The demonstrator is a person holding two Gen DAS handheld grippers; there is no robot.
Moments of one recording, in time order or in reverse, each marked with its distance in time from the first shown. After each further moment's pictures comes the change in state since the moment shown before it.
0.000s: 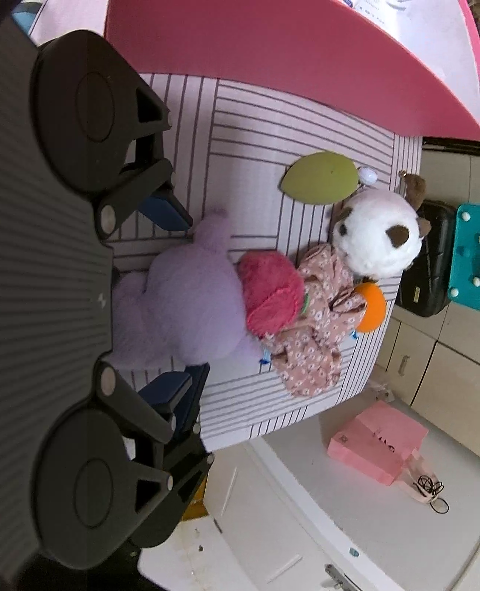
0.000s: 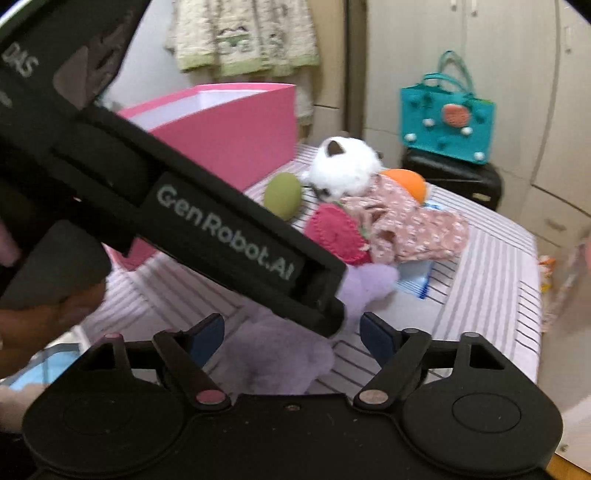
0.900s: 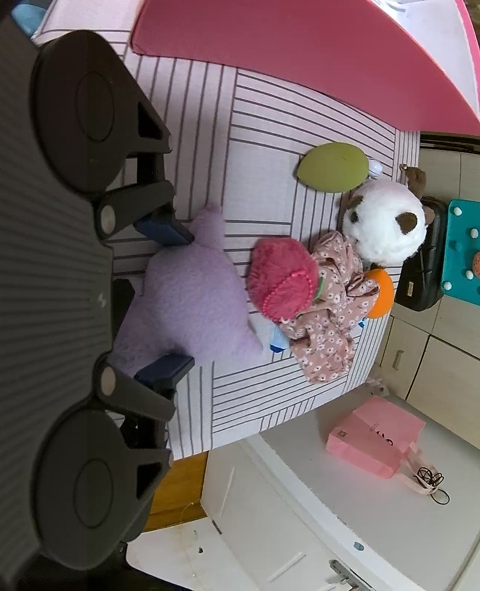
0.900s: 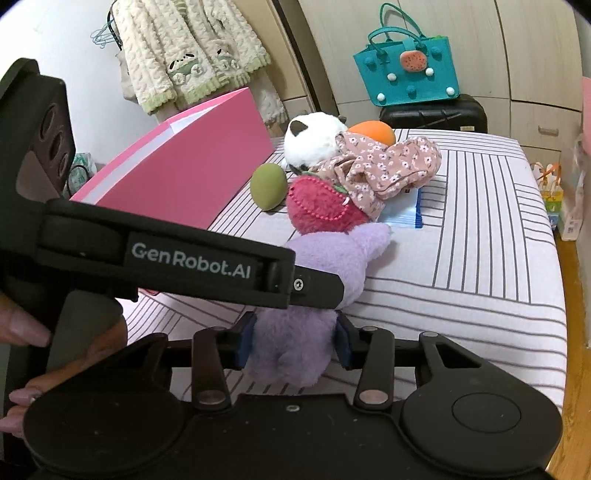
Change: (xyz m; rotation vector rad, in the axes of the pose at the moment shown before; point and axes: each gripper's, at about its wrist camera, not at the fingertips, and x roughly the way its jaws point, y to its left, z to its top) left arm -0.002 -0.011 -0.022 0.016 -0.035 -0.009; right arm -0.007 -0.019 -0.022 0.321 0.003 0.122
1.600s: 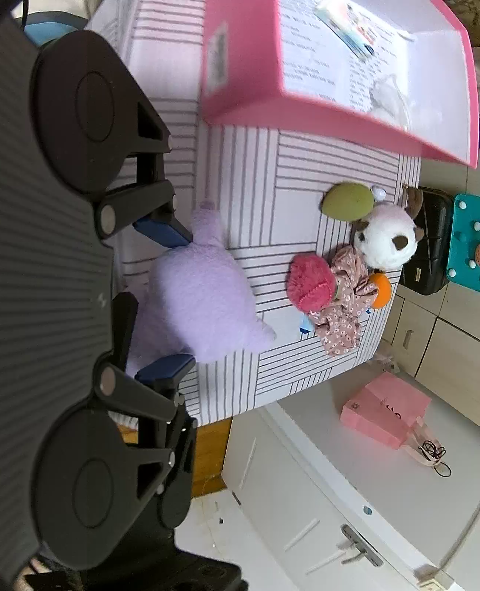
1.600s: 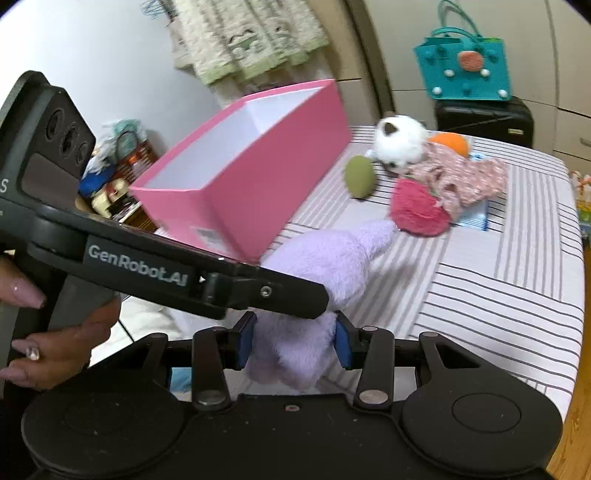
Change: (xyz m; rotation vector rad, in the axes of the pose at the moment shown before) left arm -0.091 0.026 -0.023 0.005 0.056 -0.088; right arm -0.043 0.060 0.007 -0.090 0.106 0.122
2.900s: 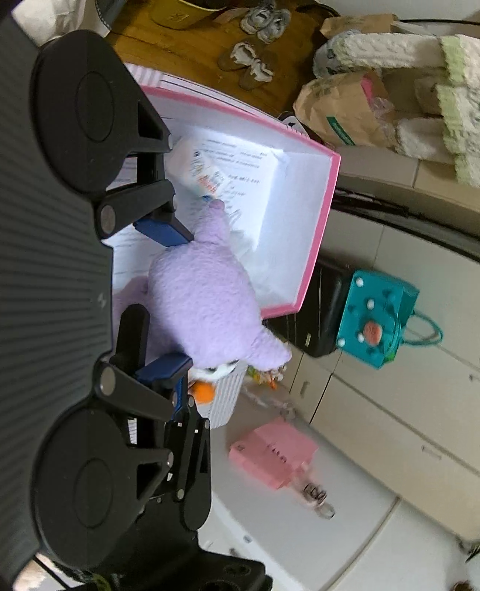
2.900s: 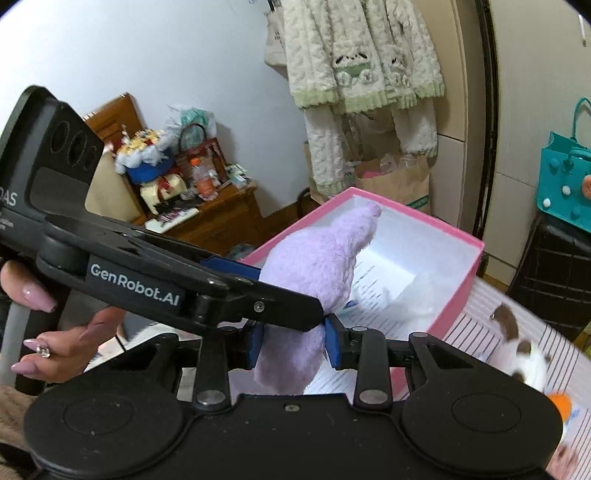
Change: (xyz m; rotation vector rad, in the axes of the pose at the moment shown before) left arm -0.108 0.131 0.125 -0.114 -0.233 0.078; right arm 0.090 0.086 0.203 -0.293 0.021 0.110
